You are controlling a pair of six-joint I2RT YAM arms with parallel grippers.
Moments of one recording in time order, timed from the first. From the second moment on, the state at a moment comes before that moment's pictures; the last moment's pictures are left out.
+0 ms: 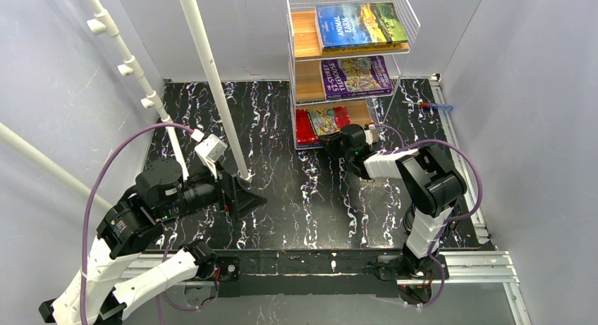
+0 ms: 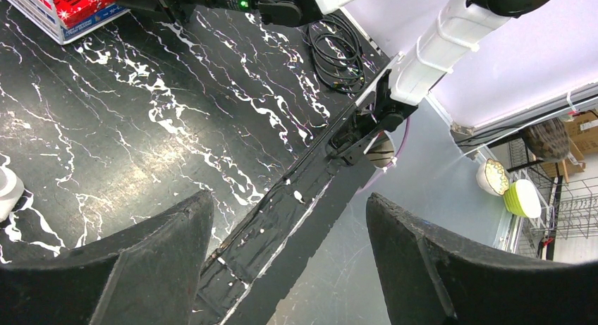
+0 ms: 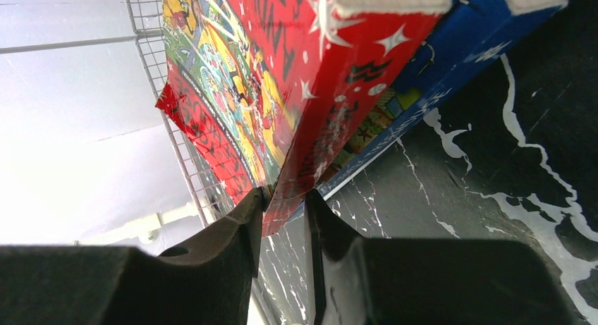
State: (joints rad) left arm -0.78 0.64 1.19 -0.87 0.26 -0.43; right arm 0.55 1.82 0.84 0.46 0.12 1.49
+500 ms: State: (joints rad) left arm -0.78 0.64 1.19 -0.87 0.27 -0.43; right arm 0.55 1.84 0.84 0.49 0.12 1.51
